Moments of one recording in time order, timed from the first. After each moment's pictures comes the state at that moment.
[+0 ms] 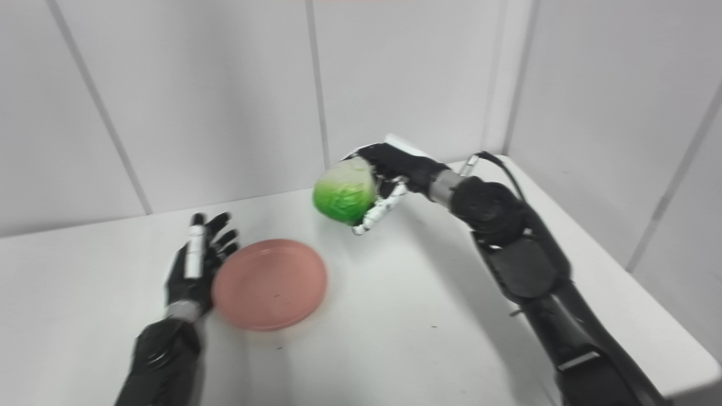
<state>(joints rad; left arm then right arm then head) -0.69 -0.10 0.12 0.86 -0.17 -0.14 -0.05 -0.71 -0.49 0.11 0.14 -0.19 0.26 0.50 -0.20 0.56</state>
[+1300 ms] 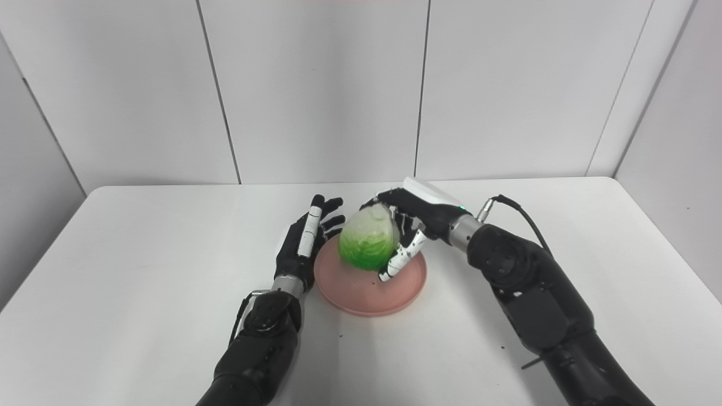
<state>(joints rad) -0.73 -0.16 0.07 0.97 -0.08 -0.26 0.04 -0.74 -0.39 0.36 0.30 -0.45 0.01 0.44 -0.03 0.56</state>
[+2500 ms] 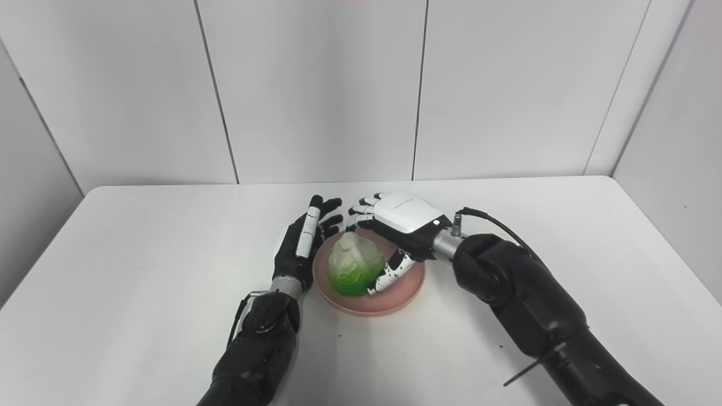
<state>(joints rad) -0.72 -0.15 0.07 0.95 -0.08 -0.25 0.03 -0.76 -0.41 0.45 0.34 -0.78 -0.24 0.34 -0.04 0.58</state>
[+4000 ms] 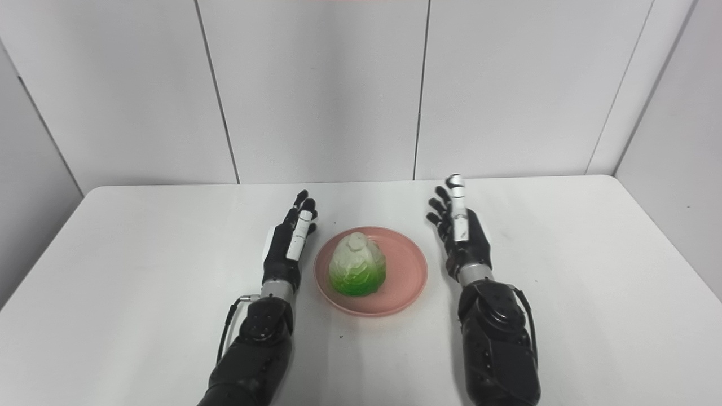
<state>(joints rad) -0.72 -0.16 0.05 0.98 0.02 -0.35 0.21 -0.59 0.02 -0.29 0.44 0.22 0.15 0.04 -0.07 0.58</state>
